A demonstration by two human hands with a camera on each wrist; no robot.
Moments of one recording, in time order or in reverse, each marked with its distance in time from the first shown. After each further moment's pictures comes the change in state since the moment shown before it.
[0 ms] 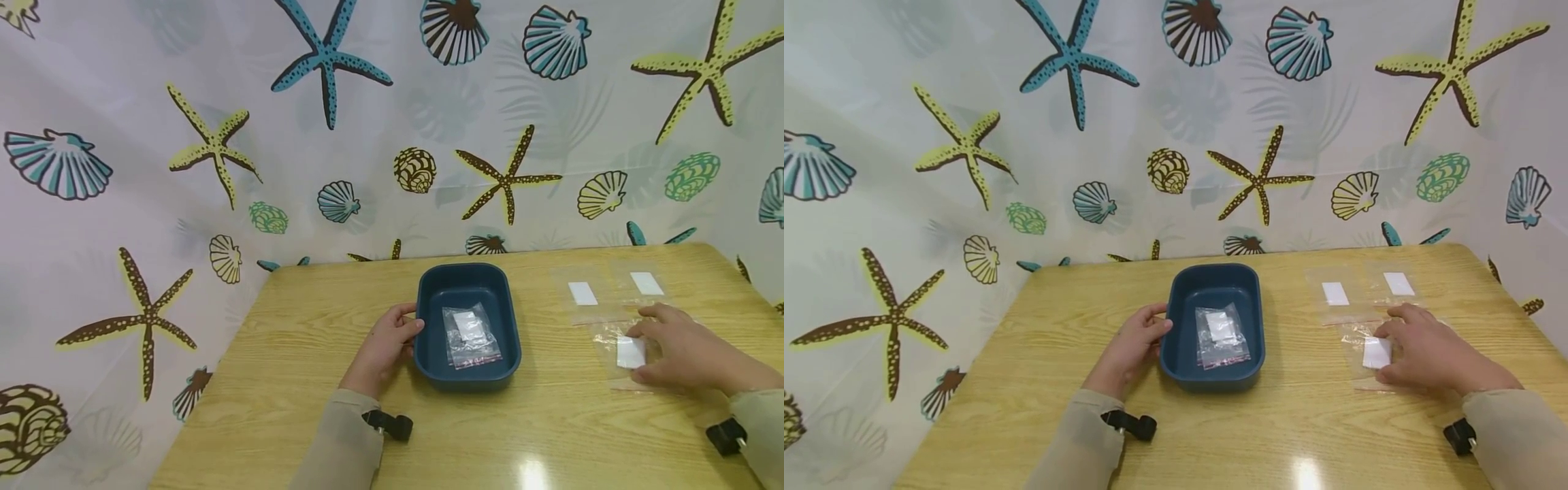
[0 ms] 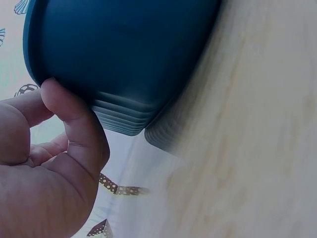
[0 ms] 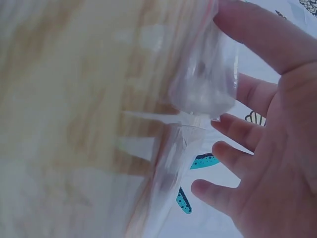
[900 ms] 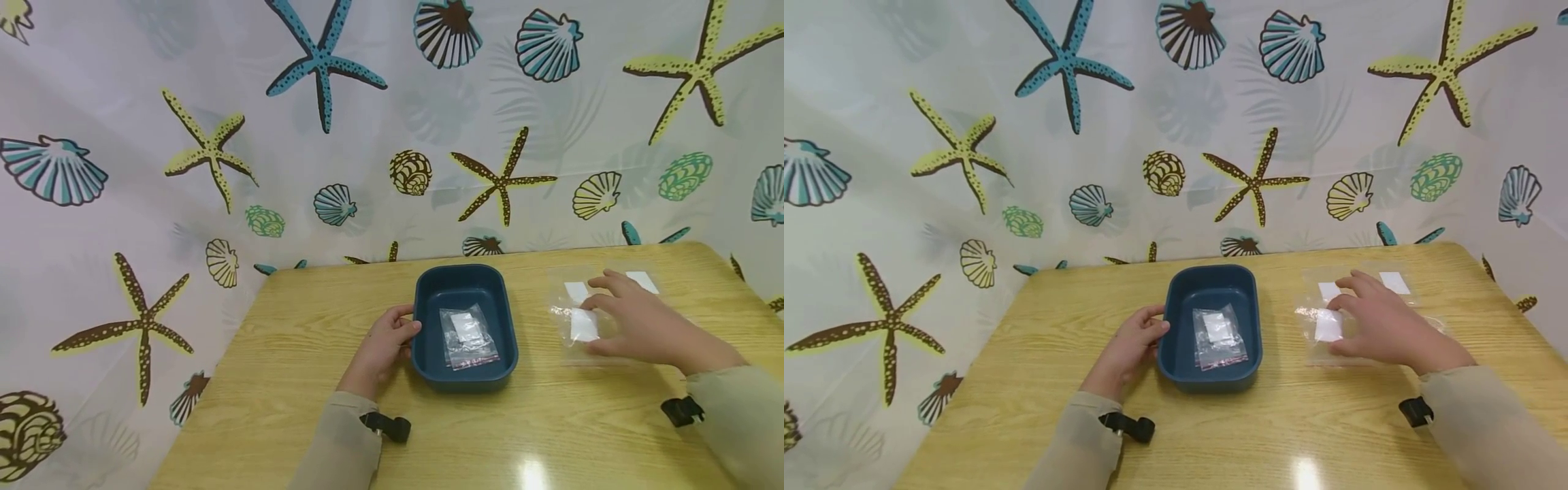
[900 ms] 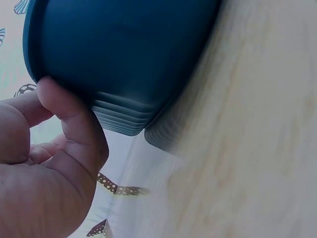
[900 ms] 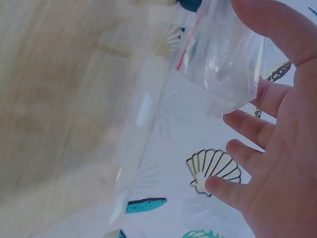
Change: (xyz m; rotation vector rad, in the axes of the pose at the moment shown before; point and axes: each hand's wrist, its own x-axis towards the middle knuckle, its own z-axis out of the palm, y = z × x) left_hand 0.000 0.004 0.002 0.003 0.011 -0.004; right_hand 0.031 -0.060 -0.033 -0.032 0.111 -0.132
